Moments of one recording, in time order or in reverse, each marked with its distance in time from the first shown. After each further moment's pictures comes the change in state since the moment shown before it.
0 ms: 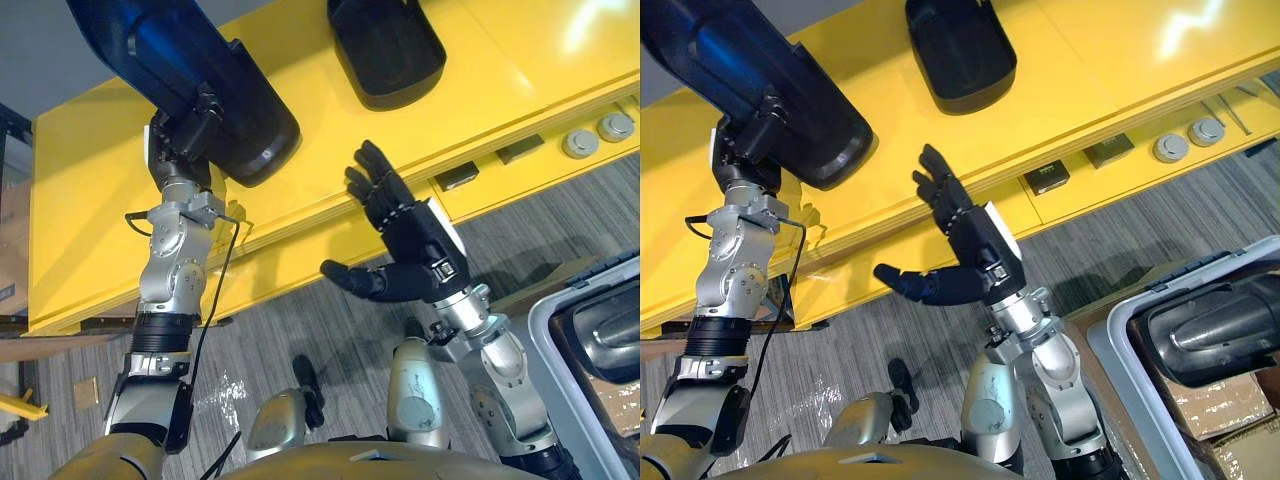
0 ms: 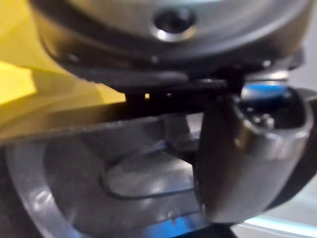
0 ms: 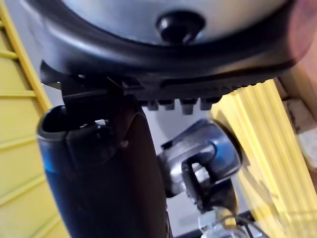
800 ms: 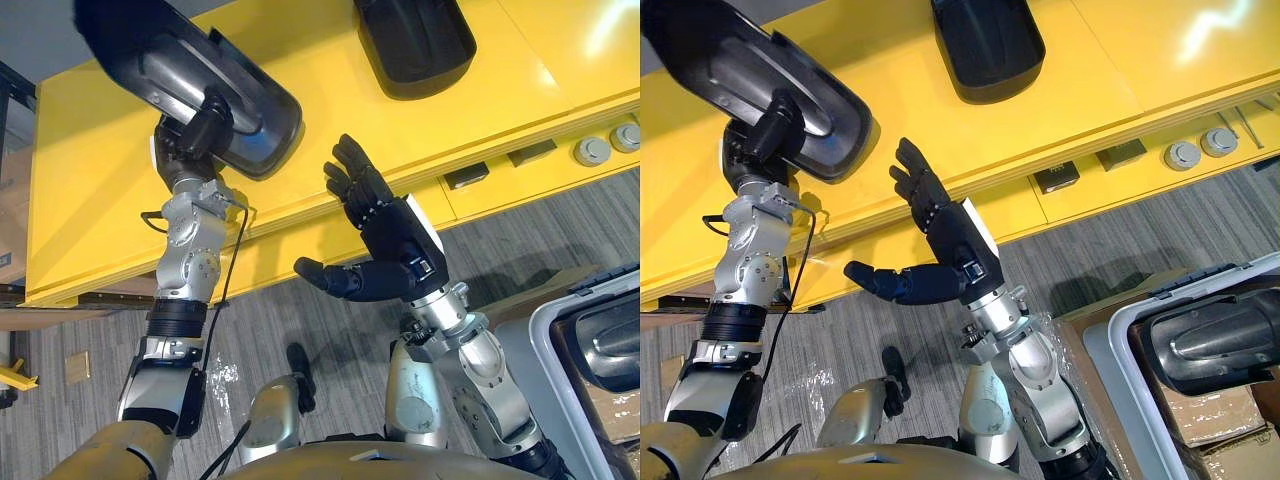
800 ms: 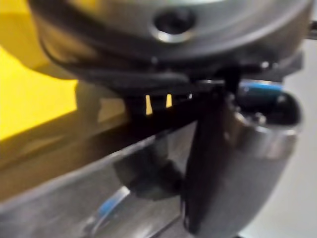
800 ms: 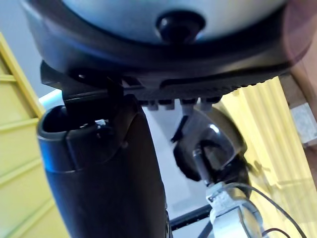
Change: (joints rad) left arm -0.074 -0.039 -0.018 0.131 -0.011 -0.033 0.197; right arm -0.035 0.000 0.115 -0.029 -0.040 0.008 -0.142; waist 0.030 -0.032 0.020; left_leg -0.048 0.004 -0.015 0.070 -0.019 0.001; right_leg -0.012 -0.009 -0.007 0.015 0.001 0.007
